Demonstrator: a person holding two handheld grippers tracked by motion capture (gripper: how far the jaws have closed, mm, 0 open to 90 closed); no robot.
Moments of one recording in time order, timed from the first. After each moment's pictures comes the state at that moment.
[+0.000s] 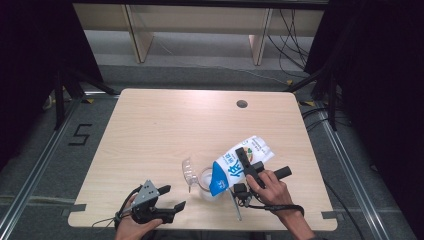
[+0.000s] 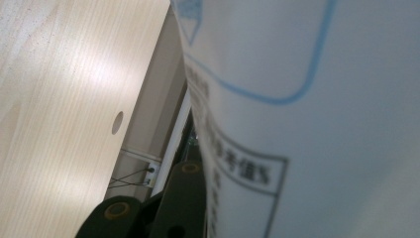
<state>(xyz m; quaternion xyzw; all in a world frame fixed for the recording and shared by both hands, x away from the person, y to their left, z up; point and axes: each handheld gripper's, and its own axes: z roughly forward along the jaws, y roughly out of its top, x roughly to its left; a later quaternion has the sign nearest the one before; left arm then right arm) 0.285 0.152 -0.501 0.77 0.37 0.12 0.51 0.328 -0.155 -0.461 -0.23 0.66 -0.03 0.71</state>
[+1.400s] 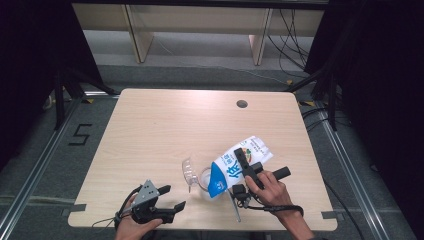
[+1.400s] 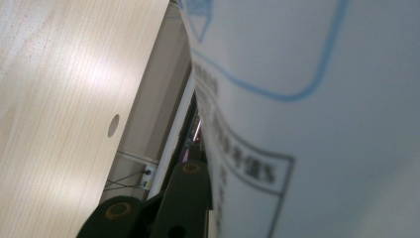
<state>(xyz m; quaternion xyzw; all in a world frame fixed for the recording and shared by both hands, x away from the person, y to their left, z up) 0.285 0.151 -0.501 0.76 0.37 0.12 0.51 0.325 -0.154 -0.462 -0.22 0.67 -0.02 0.71</state>
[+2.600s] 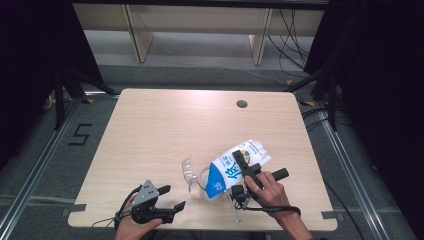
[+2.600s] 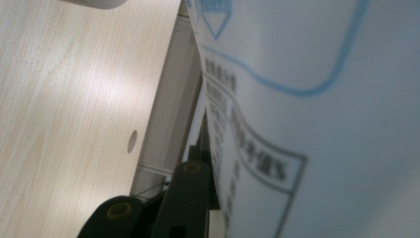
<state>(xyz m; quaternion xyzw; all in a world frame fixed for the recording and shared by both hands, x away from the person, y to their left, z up) 0.285 0.152 -0.500 0.77 0.37 0.12 0.51 0.325 -0.150 -0.466 -0.20 0.70 0.04 0.69</state>
